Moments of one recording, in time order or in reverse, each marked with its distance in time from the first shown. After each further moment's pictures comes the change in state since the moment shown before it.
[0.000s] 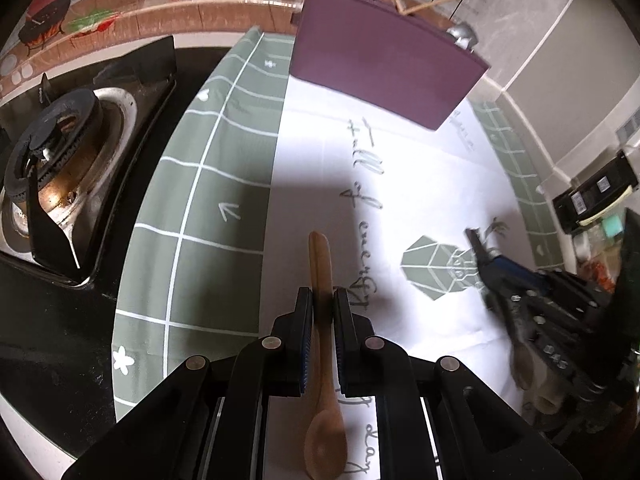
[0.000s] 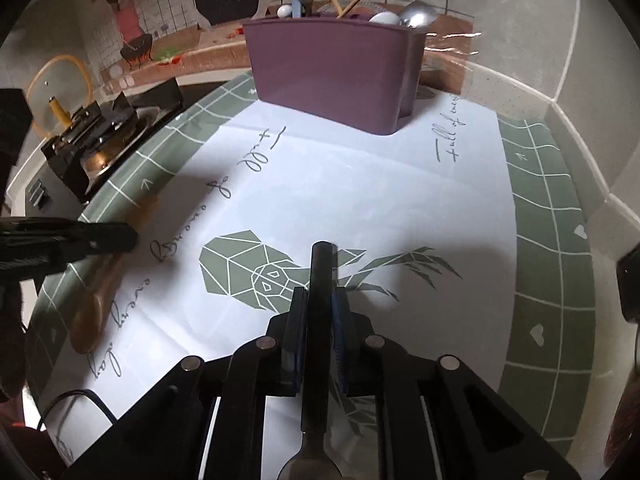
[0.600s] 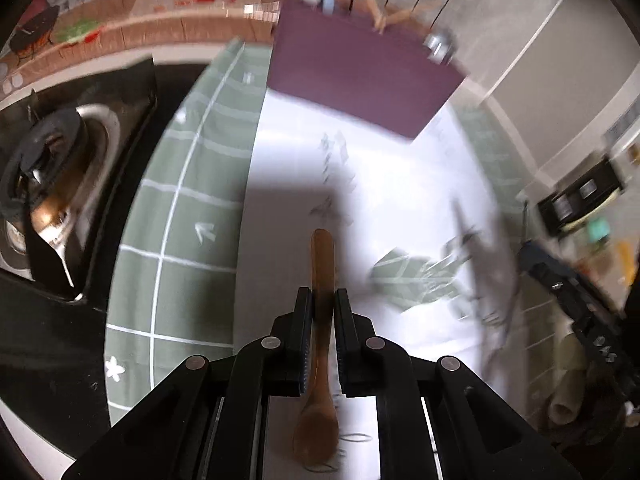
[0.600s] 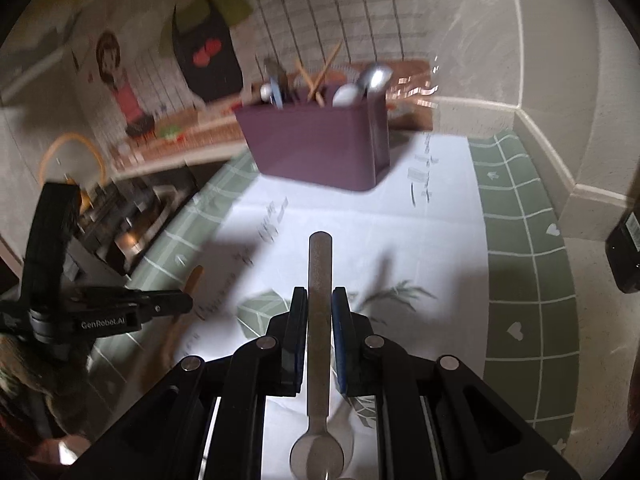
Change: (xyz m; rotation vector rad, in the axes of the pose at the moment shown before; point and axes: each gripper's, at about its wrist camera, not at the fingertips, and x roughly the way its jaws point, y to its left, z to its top) left arm -0.021 -0.011 0.010 0.001 -0.042 -0.074; right arm -0.057 -0.021 0.008 0.175 -0.187 0.099
